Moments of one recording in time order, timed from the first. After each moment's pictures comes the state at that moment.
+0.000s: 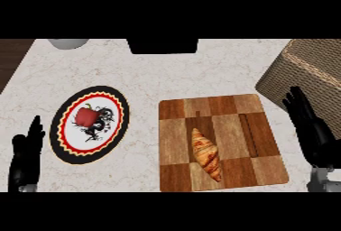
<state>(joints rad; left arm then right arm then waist) 0.08 0.41 -0.06 -1.43 0.08 0.42 0.16 -0.03 -0.30 -0.03 -1.55 -0.19 -0.02 -0.01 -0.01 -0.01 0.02</state>
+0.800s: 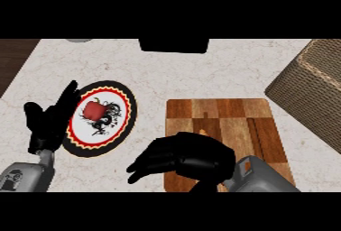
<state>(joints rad) -0.16 0.39 -0.12 -1.45 0.20 0.18 0.19 -0.47 -0.25 0.68 -1.69 0.23 0.36 -0.16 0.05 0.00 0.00</state>
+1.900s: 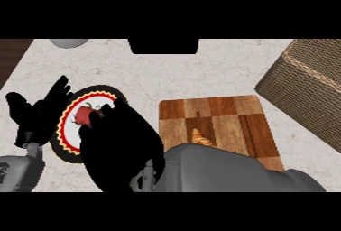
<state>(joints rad) -0.20 0.42 -0.04 -1.39 0.25 0.11 0.20 -1.05 -0.01 0.70 -1.64 0.42 0.86 0.78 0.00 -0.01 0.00</state>
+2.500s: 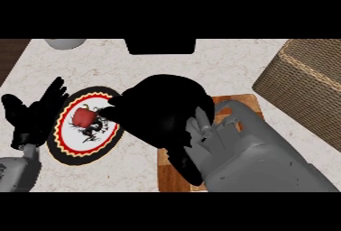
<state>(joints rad) -0.19 0.42 -0.01 -1.37 0.24 0.09 0.19 -1.06 -0.08 0.43 -1.66 0.04 1.06 0.86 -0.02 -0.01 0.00</state>
